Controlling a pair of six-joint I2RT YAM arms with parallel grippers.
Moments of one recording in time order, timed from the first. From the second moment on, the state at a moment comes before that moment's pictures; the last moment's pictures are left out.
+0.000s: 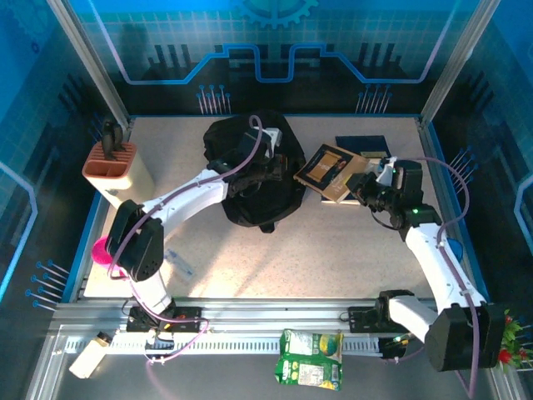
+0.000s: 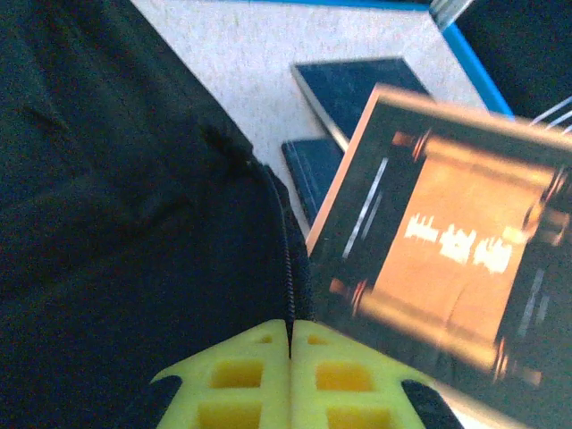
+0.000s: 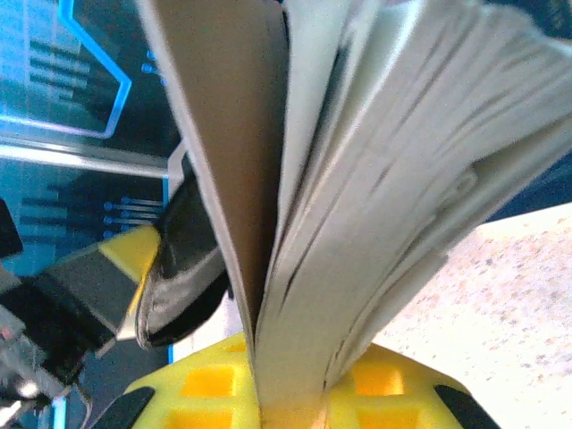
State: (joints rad) left arm -0.60 1.74 1.39 -0.24 0.04 -0.47; right arm 0.05 1.04 0.79 -0.33 -0.52 0.87
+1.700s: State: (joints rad) left arm -0.58 1.70 1.34 -0.48 -0.03 -0.04; right arm 0.26 1.22 0.80 -0.14 -0.50 1.12
